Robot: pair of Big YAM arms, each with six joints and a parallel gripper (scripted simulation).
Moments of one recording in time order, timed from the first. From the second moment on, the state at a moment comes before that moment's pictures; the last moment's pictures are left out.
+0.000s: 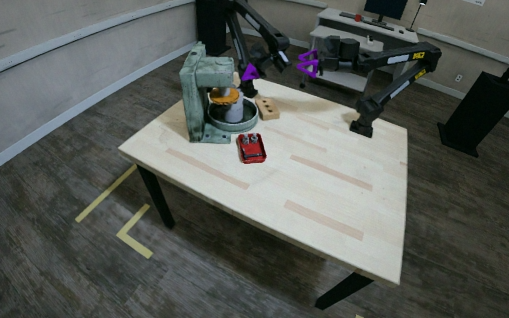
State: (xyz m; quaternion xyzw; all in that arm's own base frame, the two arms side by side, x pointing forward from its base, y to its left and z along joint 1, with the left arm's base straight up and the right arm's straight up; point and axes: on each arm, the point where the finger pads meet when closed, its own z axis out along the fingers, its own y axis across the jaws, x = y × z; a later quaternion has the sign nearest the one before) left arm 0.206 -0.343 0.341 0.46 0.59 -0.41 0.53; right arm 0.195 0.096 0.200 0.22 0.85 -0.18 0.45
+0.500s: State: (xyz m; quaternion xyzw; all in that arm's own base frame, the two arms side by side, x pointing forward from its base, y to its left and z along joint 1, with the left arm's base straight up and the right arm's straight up) left arm 0.206 -0.343 0.341 0.46 0.59 -0.41 0.52; right arm 0.224 0.081 0.210 0.24 0.84 -0.16 0.46
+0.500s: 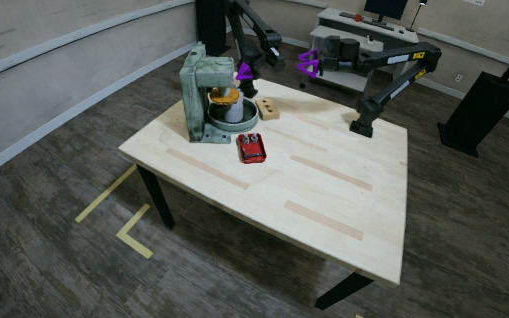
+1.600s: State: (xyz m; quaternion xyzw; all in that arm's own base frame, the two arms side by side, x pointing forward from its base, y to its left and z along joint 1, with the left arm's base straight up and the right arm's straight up) left arm 0.206 -0.343 0.341 0.46 0.59 -0.41 0.52; right arm 0.242 0.075 0.192 0.23 0.85 -0.16 0.45
